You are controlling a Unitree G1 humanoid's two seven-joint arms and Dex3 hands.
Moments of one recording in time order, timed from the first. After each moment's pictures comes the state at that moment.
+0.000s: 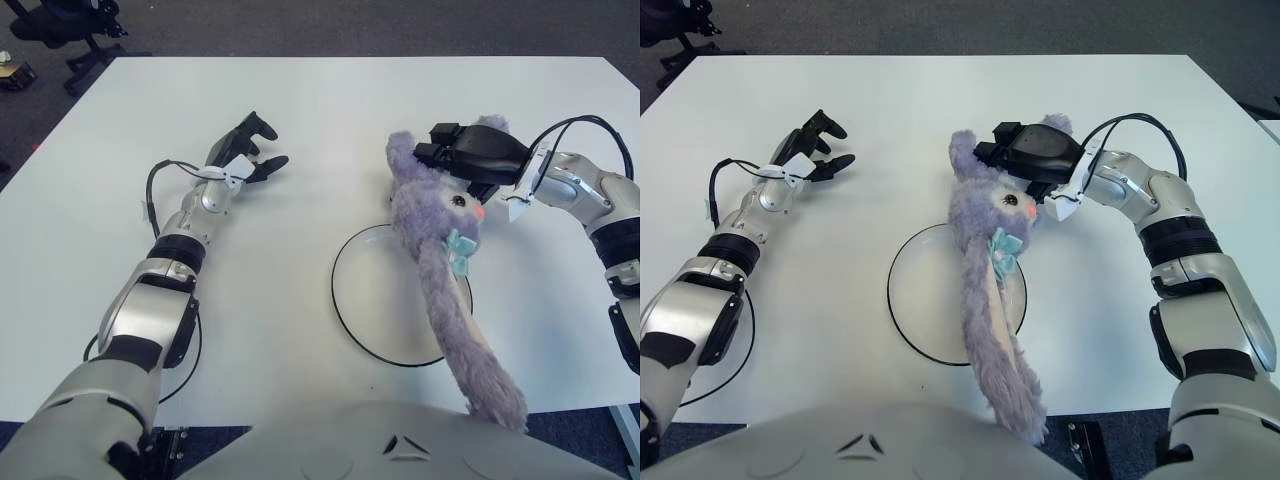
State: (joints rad) left arm -0.70 0.36 -0.18 0.98 0.37 -0.47 0.17; right arm -0.72 -0.75 0.33 0.64 -0.59 -0.96 0.19
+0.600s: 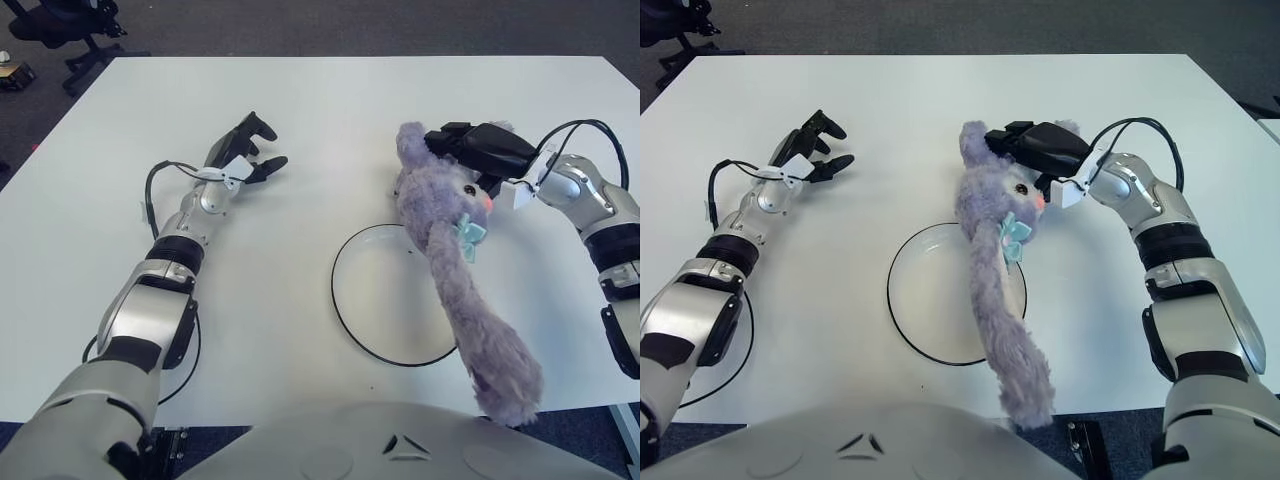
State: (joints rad) left arm -0.68 0.37 -0.17 0.98 0.37 -0.53 0.18; right arm -0.70 -0.71 0.29 0.64 -0.44 -0.87 0.29
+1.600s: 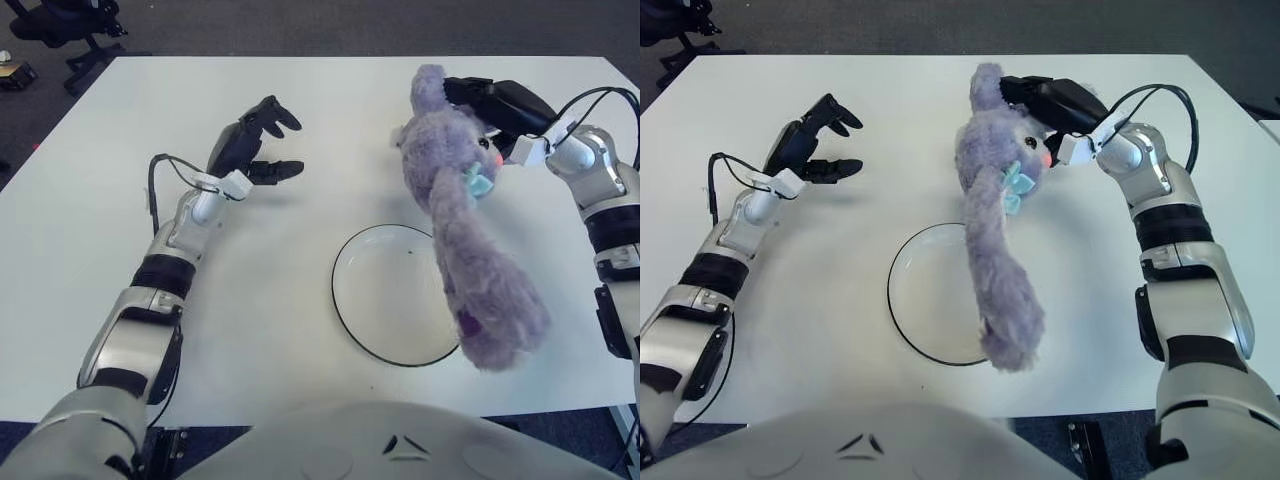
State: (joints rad) left arm -0.38 0.35 -0.16 0.23 0.19 -0.59 -0.03; right arm -0.82 -0.68 0.20 0.71 -0.46 -0.76 0.22
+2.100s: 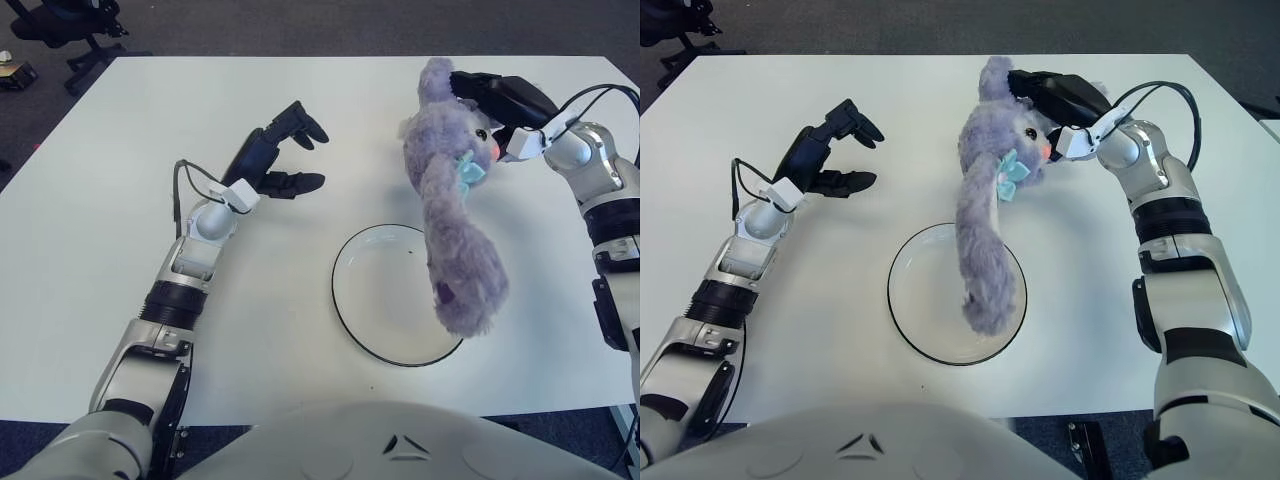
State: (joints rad) left arm -0.37 0.31 -0.17 0.08 0.08 -0.55 -0.20; right arm -0.84 -0.65 0.20 0.71 -0.48 -0.58 0.21
